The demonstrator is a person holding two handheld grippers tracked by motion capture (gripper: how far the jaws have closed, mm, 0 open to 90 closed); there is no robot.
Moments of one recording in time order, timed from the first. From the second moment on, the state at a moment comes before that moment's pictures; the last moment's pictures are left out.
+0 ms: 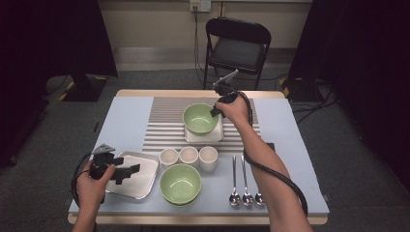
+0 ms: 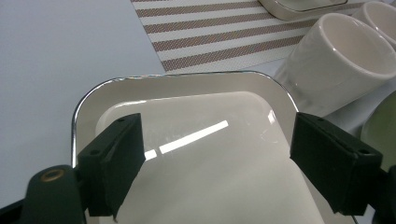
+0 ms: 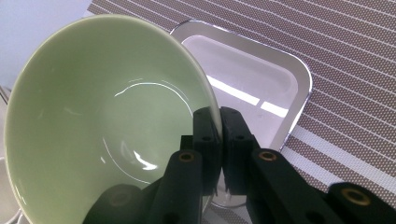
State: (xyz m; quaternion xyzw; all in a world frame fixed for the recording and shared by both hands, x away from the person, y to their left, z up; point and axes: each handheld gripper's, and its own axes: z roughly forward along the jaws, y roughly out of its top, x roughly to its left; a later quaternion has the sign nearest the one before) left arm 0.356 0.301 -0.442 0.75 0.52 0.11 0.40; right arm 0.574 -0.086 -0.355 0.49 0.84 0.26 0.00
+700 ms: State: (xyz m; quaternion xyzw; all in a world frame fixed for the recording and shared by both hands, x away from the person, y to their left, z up) left arm 0.356 0.302 -0.442 0.75 0.52 0.11 0.40; right arm 0.580 -0.093 -0.363 0.50 0.83 0.25 0.01
